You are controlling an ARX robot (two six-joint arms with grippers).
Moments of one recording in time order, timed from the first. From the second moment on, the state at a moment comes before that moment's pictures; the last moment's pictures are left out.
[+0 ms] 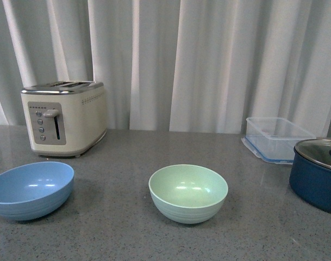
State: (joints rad) left arm 0.00 0.00 0.02 0.00 0.00 0.00; right arm 0.00 0.00 0.01 0.00 0.00 0.00
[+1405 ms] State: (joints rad) left arm 0.15 1.39 0.79 0.07 -0.19 -0.19; right arm 0.00 0.00 0.01 0.00 0.00 0.00
